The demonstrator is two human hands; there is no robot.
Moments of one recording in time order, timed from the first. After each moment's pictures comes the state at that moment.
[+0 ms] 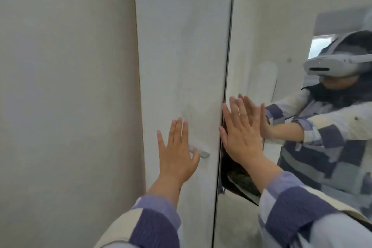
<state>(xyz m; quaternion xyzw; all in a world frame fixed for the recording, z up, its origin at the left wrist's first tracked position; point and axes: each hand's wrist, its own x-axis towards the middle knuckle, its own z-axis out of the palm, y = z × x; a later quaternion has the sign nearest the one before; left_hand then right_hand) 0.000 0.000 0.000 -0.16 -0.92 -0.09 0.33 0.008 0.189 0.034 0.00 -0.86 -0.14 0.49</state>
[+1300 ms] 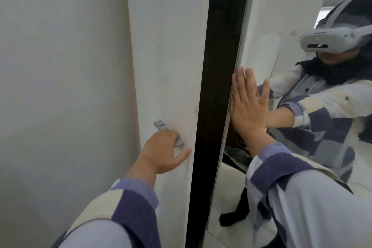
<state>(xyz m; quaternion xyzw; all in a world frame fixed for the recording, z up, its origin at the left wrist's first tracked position) -0.046 -0.054 -0.063 -0.33 -0.91 -0.12 0.23 -0.062 0.214 0.003 -0.11 -0.80 -0.26 0.52</state>
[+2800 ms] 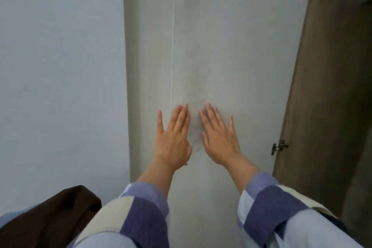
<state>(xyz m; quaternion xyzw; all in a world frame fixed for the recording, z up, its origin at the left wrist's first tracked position) -0.051 -0.336 0.030 0.13 -0.90 0.21 0.35 -0.151 -0.214 0.030 0.36 -0.86 0.08 0.35</state>
